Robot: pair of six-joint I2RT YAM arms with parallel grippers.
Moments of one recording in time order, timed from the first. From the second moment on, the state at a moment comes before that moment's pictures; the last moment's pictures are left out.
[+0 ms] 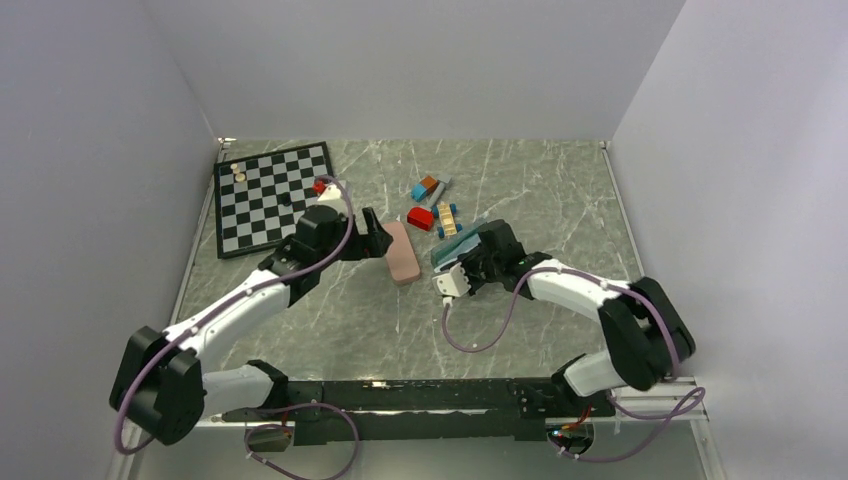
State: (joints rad) left arm -0.51 1.15 0.71 -0.03 0.00 -0.54; right arm 0.57 1.39 0.71 -0.14 -0.32 -1.54
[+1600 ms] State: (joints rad) left arm -0.57 1.72 1.19 0.01 0.27 -0.43; right arm 0.47 1.42 0.64 -0.08 -0.38 -1.69
